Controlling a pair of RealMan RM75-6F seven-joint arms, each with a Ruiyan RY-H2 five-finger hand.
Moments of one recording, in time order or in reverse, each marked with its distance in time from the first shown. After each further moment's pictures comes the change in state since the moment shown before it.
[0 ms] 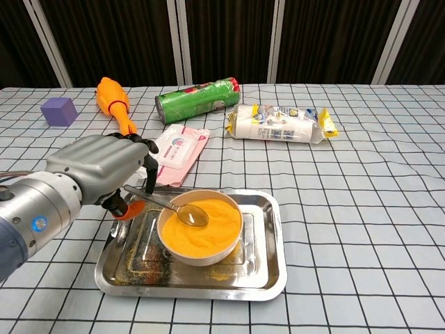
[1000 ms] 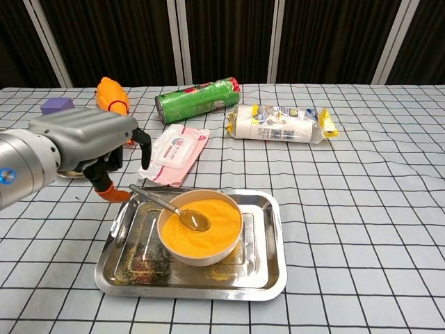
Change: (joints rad) left arm -0.090 0.192 -0.031 -0.140 -0.114 -0.086 -0.023; right arm 0.000 0.000 -0.001 -0.005 0.006 -0.004 0.001
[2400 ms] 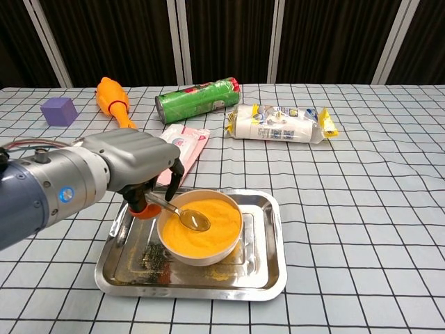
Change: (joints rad) left arm -0.218 -0.070 0.066 0.022 -0.200 0.056 0.068; right arm 0.001 0.007 0.000 -0.006 0.007 -0.010 0.020
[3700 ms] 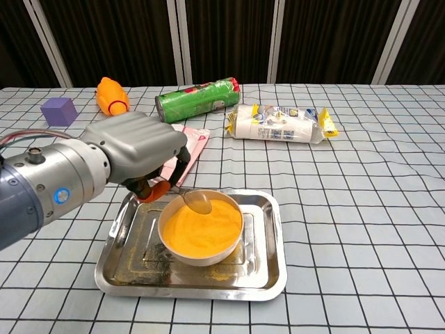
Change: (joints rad) left arm -0.013 0.006 0.086 0.042 0.206 0.033 -0.027; right arm -0.001 0.002 0.000 -0.004 0.004 -0.002 0.008
